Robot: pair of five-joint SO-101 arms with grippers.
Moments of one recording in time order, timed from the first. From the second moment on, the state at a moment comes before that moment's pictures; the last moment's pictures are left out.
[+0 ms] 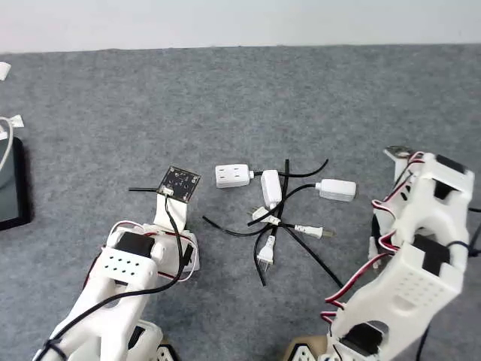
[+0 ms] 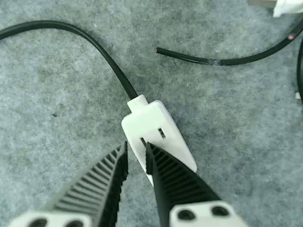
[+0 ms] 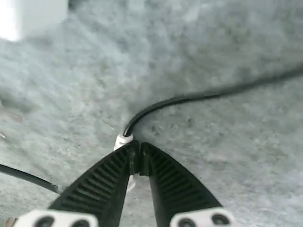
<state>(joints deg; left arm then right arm) 10.5 -36.4 69.1 56.5 3.0 27.0 23.5 6.2 79.0 33.5</state>
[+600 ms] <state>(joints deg) 10.5 -36.4 69.1 56.5 3.0 23.8 -4.0 26.5 79.0 29.5</state>
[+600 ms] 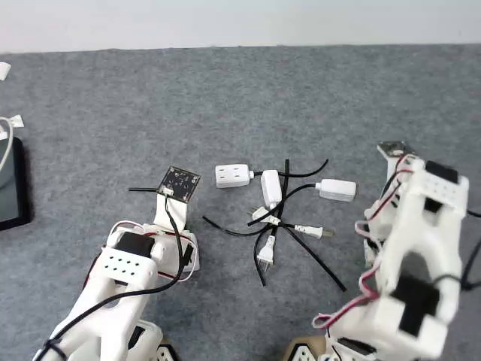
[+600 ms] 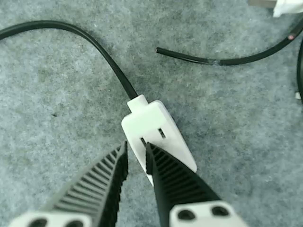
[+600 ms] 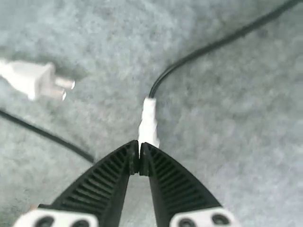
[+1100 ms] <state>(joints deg) 10.5 -36.4 69.1 56.5 3.0 33.8 -12.0 44.9 61.7 29.9</state>
